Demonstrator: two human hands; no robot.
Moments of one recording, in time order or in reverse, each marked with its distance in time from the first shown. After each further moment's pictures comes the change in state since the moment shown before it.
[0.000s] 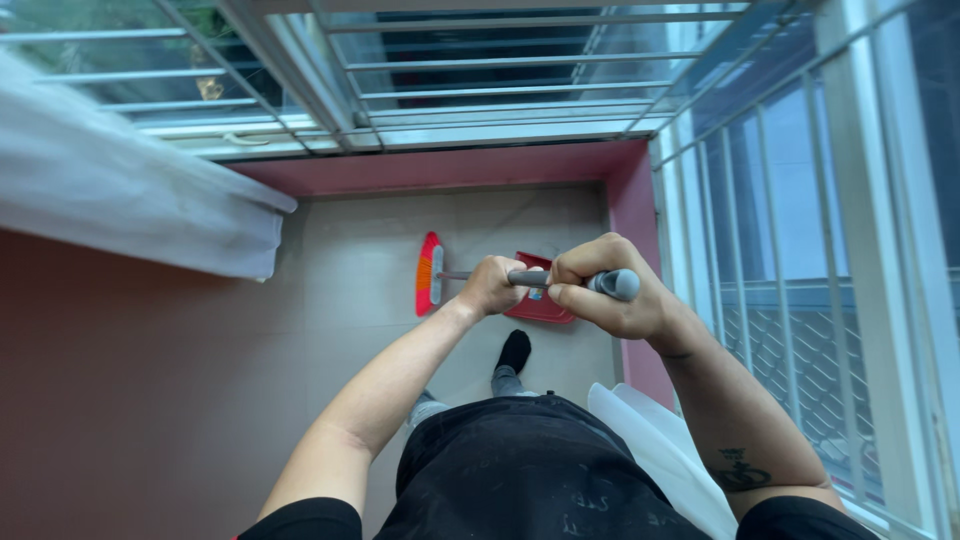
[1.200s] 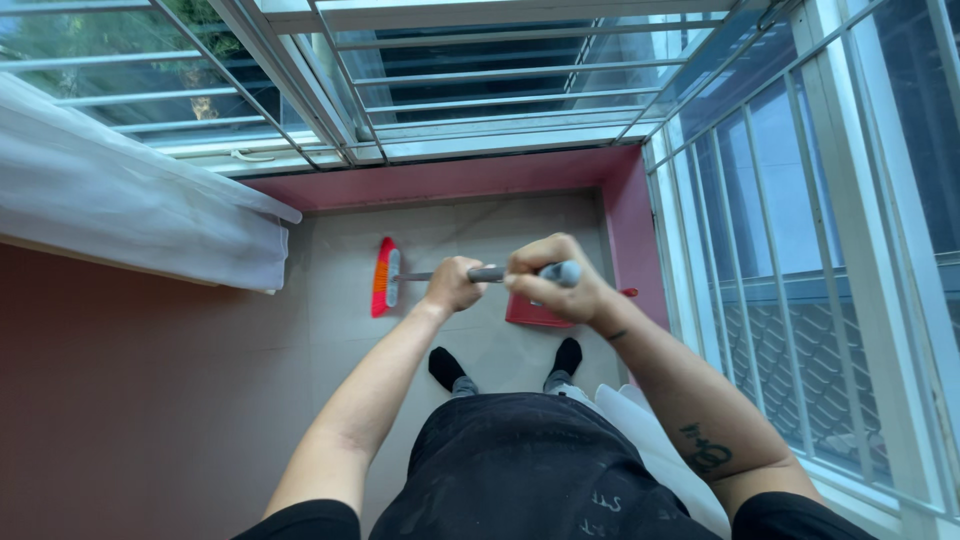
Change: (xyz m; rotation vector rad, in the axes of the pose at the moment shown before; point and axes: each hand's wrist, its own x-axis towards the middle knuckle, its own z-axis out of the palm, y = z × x) left_hand -0.030 -0.055 -0.039 0.155 0.126 -0.107; right_hand 0.027 0.028 0.050 0.039 -0.009 -0.047
